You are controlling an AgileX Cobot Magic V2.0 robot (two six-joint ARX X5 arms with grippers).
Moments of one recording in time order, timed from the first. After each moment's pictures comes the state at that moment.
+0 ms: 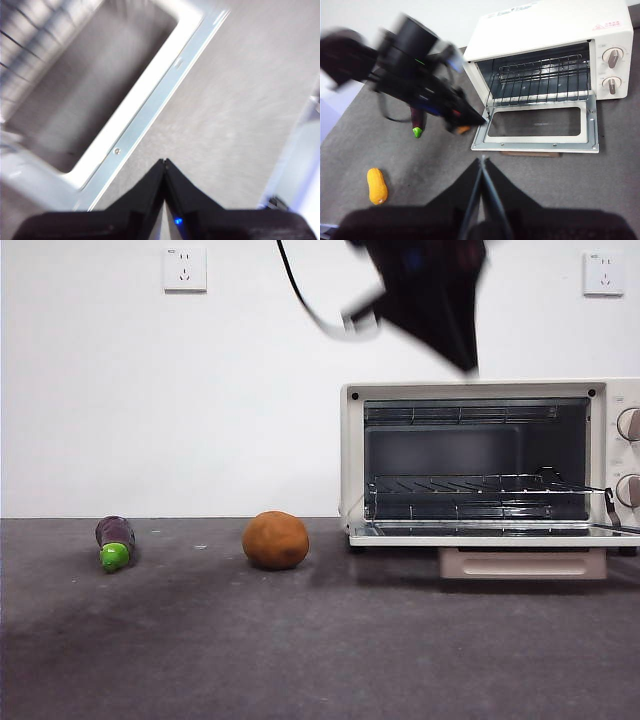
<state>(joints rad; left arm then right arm) -0.85 2.08 2.19 -1.12 0.16 0.04 -0.04 0.57 1.49 -1.35 -0.39 0.16</state>
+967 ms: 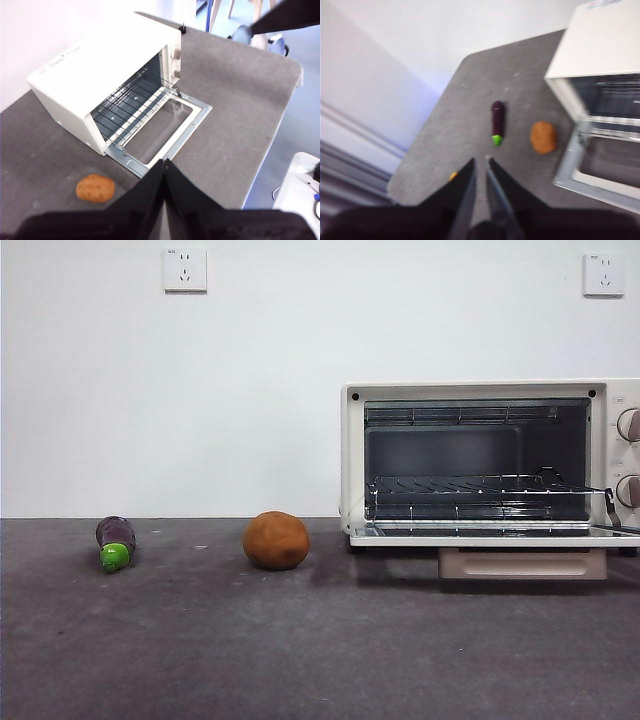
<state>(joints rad) -0.83 1.36 2.16 -1.32 0.02 0.09 0.07 1.00 1.49 -0.93 -0.74 0.29</state>
